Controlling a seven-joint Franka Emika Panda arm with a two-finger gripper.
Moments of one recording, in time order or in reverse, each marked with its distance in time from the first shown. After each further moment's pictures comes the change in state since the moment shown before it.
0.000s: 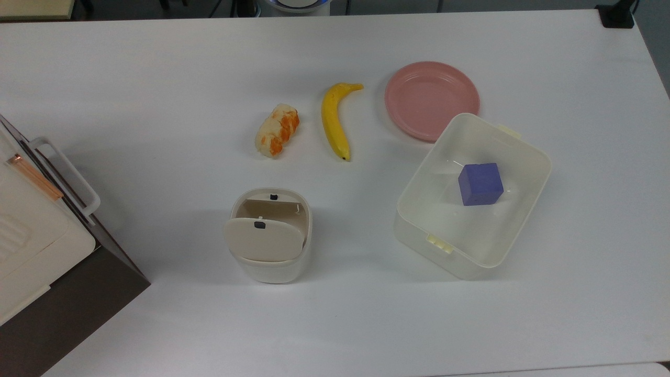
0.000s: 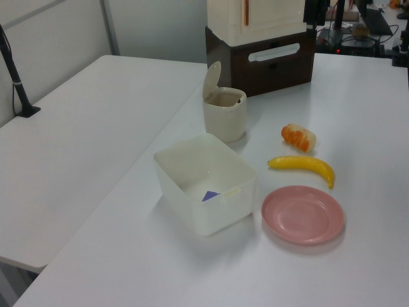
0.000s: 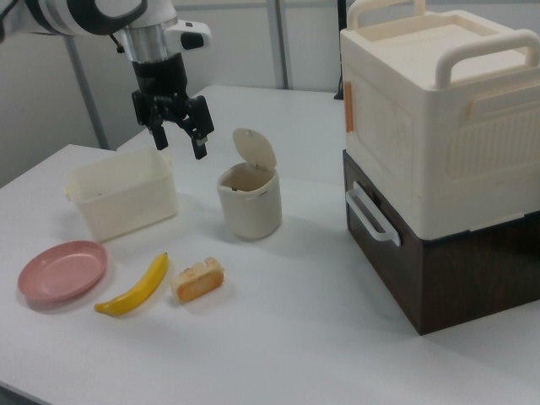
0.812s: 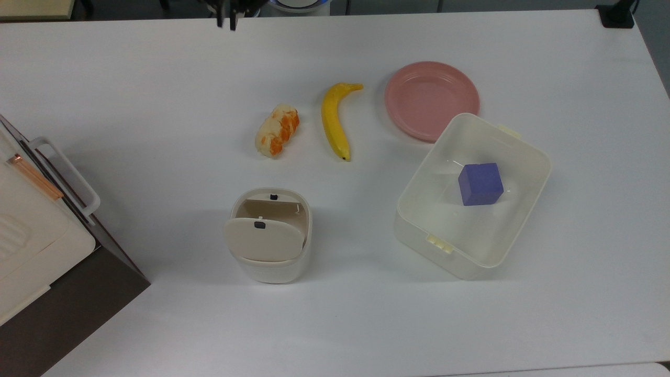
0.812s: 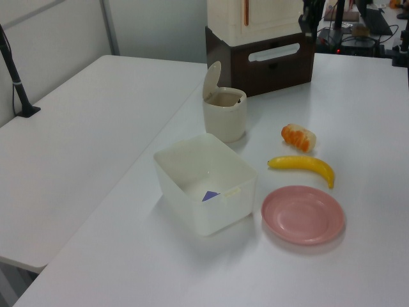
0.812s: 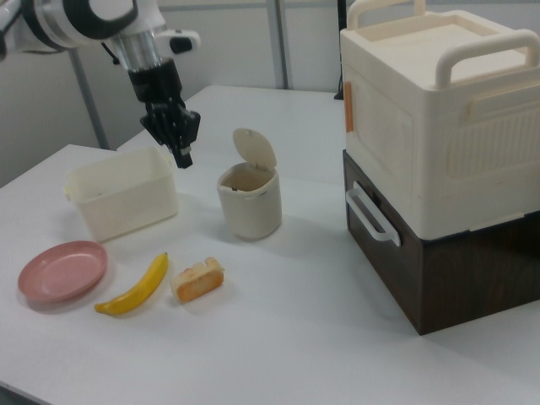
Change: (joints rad) arm 0.007 0.044 0.083 0.003 -0.146 0.002 0.112
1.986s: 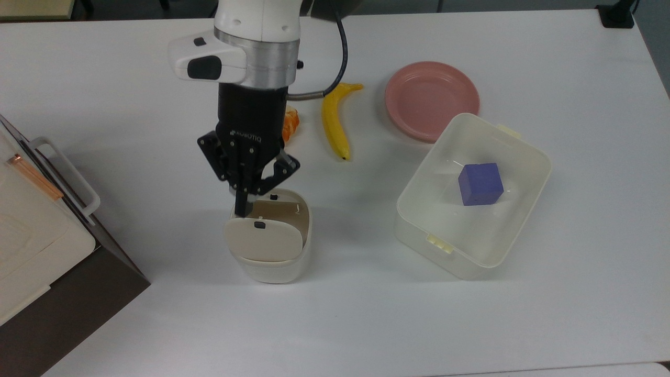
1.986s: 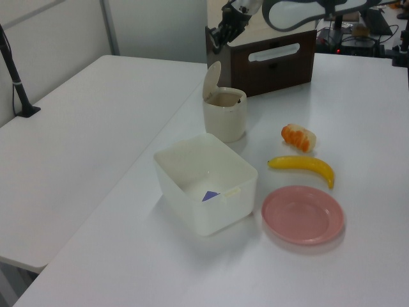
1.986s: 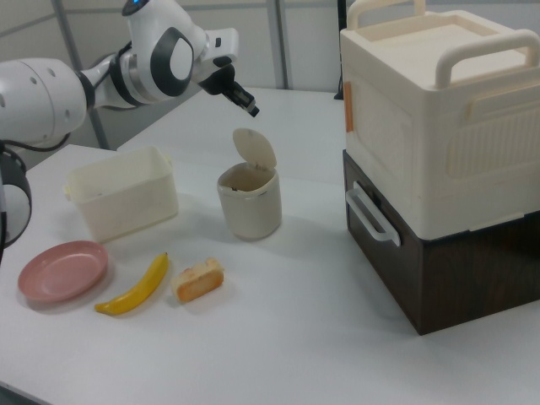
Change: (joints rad) arm 0.001 0.414 0.045 0.240 -0.119 0.826 0.511
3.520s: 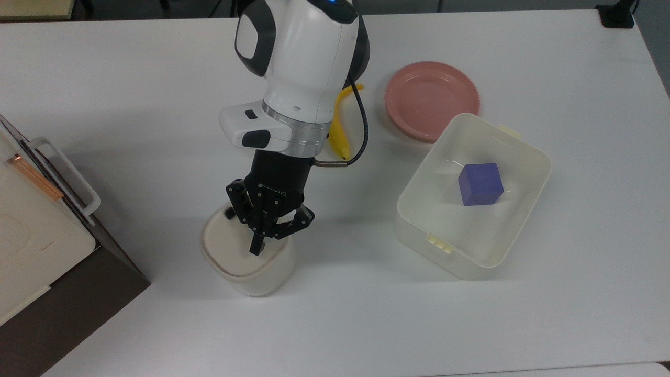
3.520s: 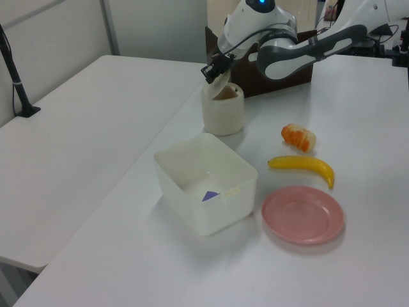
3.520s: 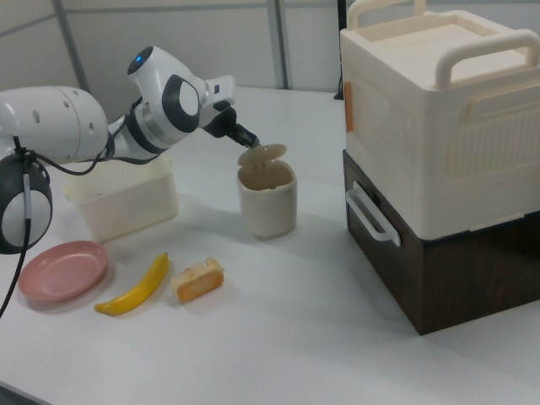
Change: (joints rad) arm 0.027 0.105 0.003 -0.075 -0.311 0.104 0.216
